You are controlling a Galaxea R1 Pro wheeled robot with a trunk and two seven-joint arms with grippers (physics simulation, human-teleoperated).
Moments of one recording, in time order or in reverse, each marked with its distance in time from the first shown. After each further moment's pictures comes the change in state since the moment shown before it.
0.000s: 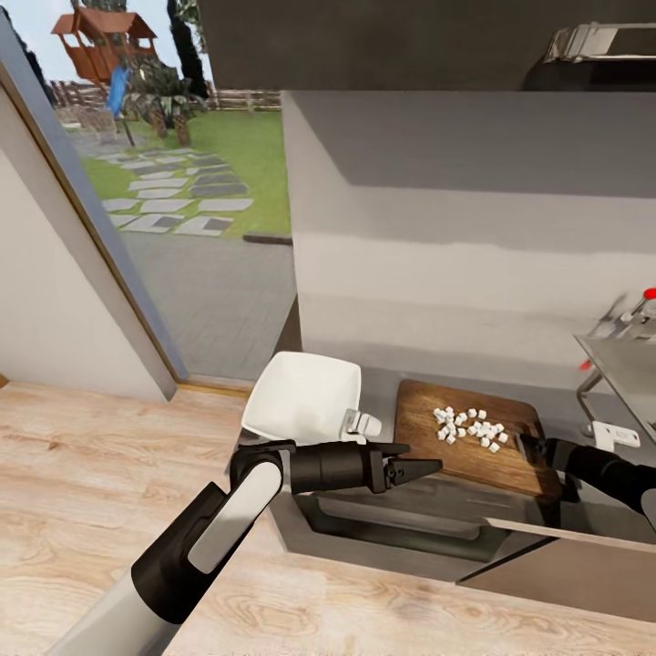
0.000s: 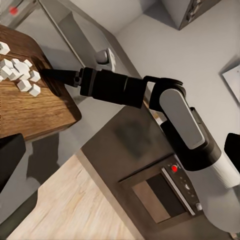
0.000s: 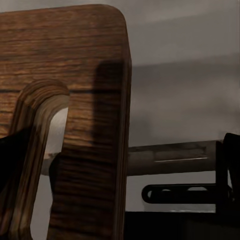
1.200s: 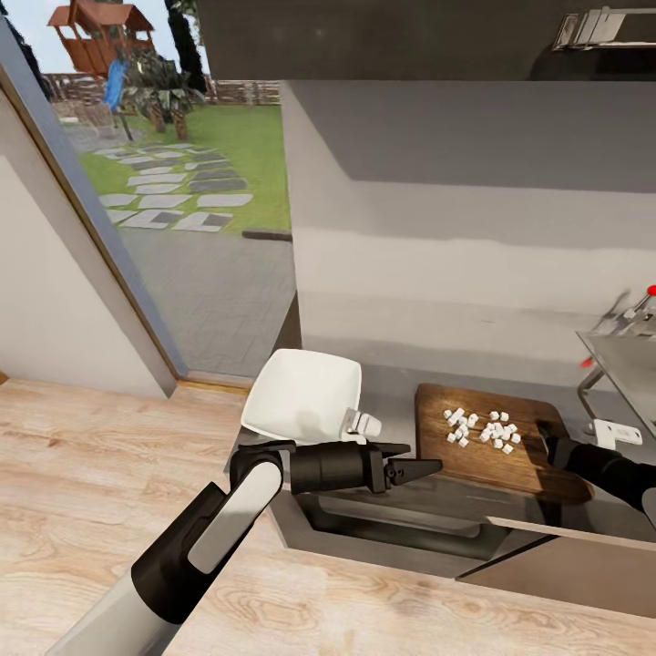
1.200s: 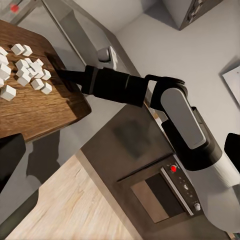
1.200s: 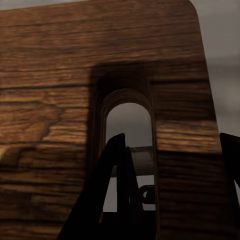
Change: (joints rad) left arm 0.000 0.000 0.000 0.000 0.000 0.000 0.000; right arm 0.000 0.000 -0.001 -0.015 0.012 -0.002 -0.006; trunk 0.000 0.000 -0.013
